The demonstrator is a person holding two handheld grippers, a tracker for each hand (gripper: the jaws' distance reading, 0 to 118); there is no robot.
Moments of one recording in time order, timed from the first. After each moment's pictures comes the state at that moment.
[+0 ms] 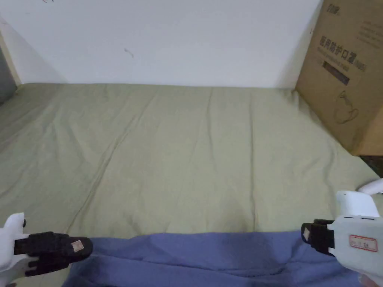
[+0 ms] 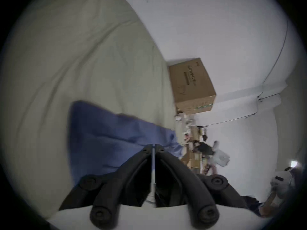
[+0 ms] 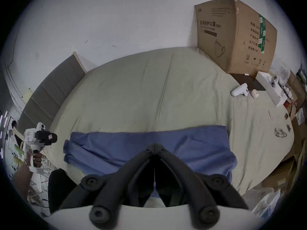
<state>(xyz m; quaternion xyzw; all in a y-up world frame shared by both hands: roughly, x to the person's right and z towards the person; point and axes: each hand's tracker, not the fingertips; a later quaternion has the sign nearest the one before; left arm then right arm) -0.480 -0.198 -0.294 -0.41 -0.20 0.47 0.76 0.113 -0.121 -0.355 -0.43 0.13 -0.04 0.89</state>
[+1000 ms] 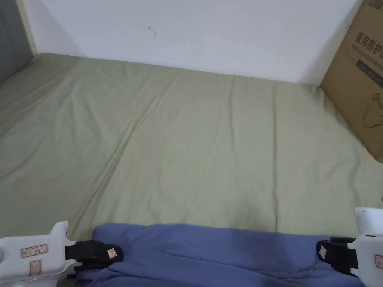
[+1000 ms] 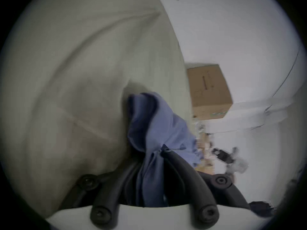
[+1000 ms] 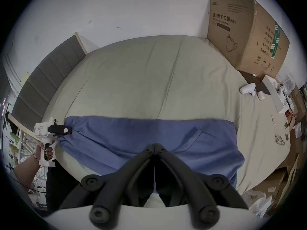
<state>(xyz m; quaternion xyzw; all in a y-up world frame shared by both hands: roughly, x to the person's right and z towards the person) -0.448 -0.259 -0.316 -0.44 -0.14 0.46 0.76 0.070 -0.122 -0.352 -0.47 0.16 0.02 0.87</state>
